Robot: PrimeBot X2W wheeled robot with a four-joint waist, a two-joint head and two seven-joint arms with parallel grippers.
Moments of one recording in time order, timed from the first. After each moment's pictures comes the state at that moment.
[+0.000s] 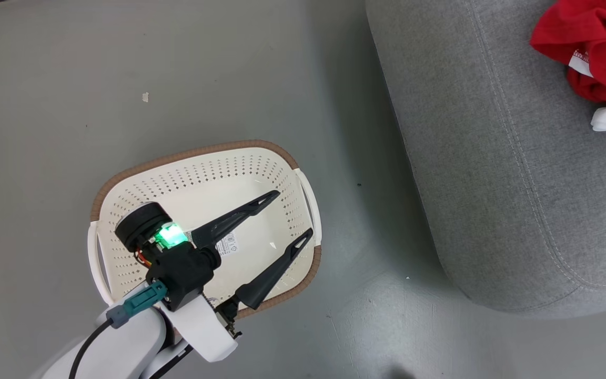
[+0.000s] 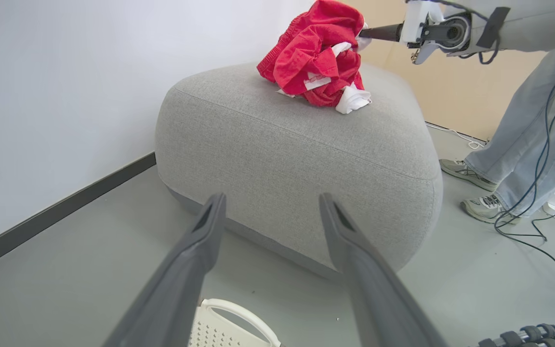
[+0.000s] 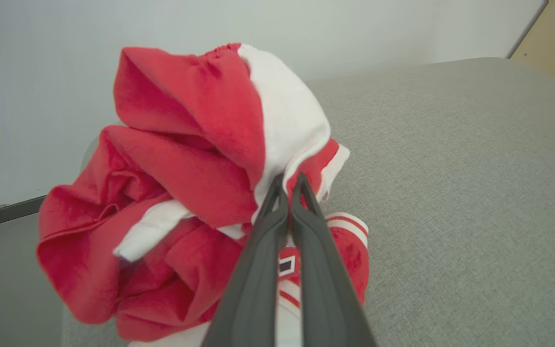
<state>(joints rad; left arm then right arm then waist) -0.52 0.43 -0.79 -0.09 -0.48 -0.13 -0.21 -0.80 -0.52 0.01 0.79 0.47 0.13 -0.26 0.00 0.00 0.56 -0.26</state>
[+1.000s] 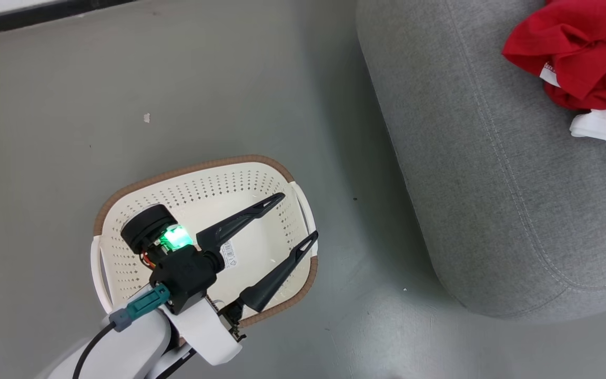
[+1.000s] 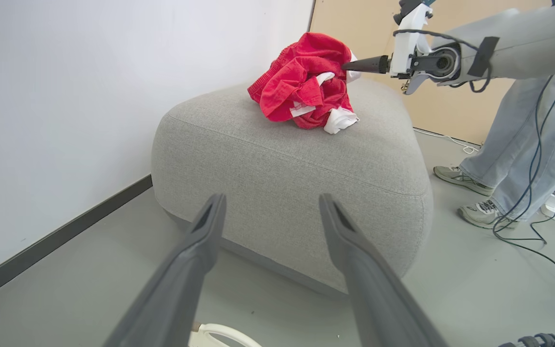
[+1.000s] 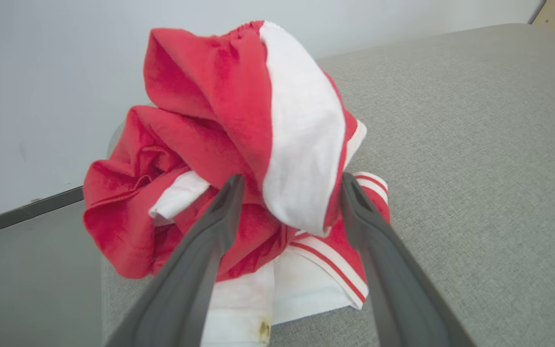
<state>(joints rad) -0.53 0.42 -0.80 -0.09 -0.48 -0.13 -0.23 -0.76 -0.45 0.05 0.81 0.51 0.13 -0.25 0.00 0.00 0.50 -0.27</state>
